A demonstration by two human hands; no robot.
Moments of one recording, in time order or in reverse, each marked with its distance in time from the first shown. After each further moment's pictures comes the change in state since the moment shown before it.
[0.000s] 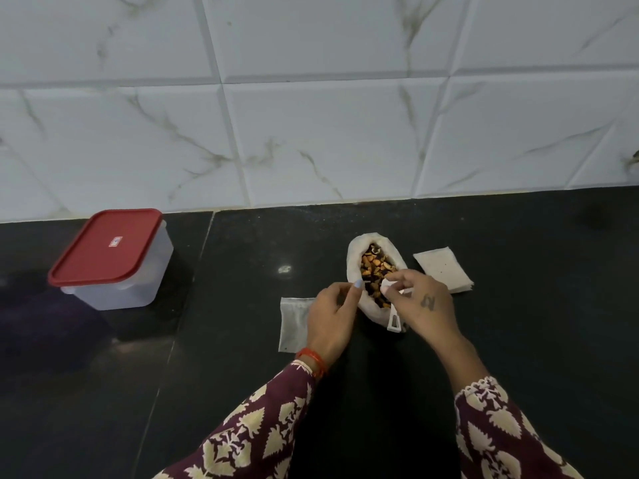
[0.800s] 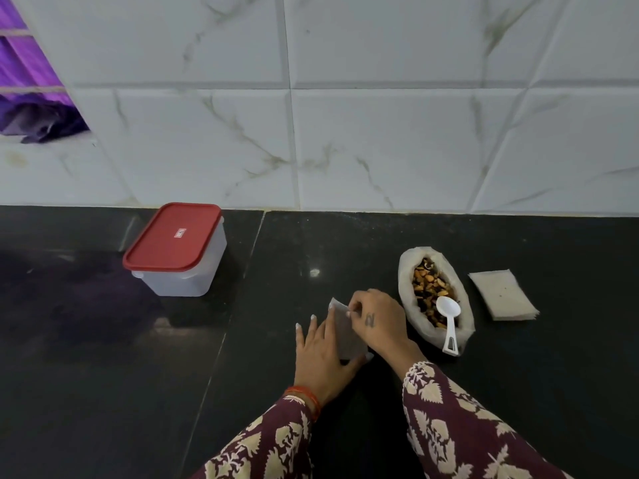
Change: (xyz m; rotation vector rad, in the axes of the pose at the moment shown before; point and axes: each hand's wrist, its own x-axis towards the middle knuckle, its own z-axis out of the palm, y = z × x) left_hand -0.012 -0.084 -0.067 0.817 -0.003 0.043; right_hand 0.016 -0.052 0.121 -0.309 -0.115 -0.379
